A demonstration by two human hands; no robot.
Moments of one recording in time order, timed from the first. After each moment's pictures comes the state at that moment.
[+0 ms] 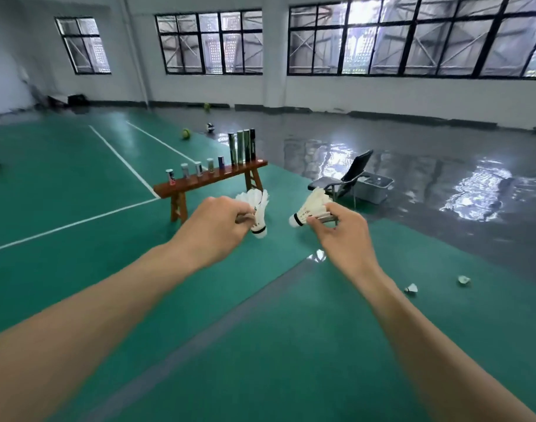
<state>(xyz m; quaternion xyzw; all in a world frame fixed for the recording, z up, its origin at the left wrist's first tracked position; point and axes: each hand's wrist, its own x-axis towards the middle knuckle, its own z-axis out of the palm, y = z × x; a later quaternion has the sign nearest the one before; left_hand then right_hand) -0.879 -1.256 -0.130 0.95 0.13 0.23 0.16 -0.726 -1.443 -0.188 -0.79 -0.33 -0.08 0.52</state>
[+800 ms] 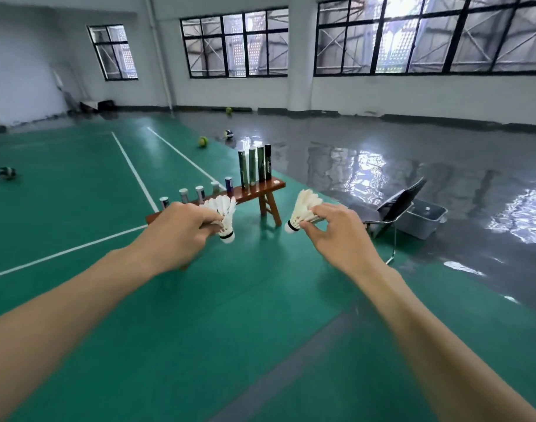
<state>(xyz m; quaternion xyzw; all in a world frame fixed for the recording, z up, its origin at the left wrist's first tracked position) -0.404 -0.913 -0.124 0.96 0.15 0.22 0.09 -0.199 -1.128 -0.170 -0.80 -0.44 -0.12 0.38</state>
